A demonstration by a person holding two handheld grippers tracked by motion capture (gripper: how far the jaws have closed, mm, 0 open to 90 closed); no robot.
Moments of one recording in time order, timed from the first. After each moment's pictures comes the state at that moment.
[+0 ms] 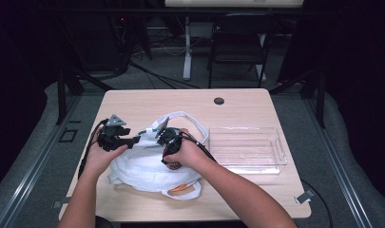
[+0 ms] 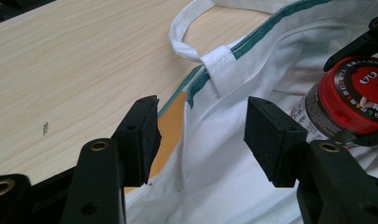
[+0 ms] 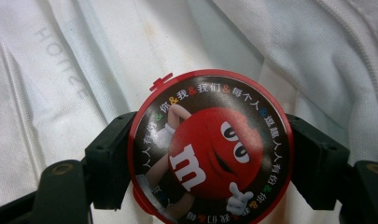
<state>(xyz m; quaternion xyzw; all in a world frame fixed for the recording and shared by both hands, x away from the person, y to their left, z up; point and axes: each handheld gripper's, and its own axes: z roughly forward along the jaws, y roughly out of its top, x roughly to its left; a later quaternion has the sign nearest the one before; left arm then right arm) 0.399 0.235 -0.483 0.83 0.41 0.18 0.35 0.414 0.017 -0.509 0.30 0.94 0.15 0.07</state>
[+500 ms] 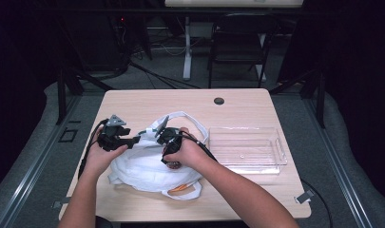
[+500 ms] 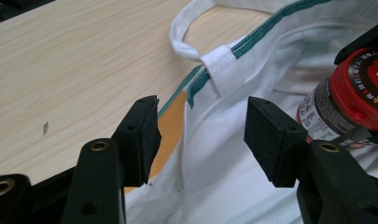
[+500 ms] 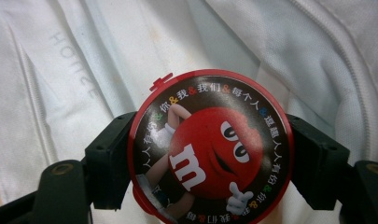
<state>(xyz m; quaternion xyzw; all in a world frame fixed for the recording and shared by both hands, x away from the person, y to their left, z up) 0.399 0.235 -0.483 0.83 0.41 0.18 0.34 0.410 0.016 -0.499 0.29 0.94 0.15 0.07</state>
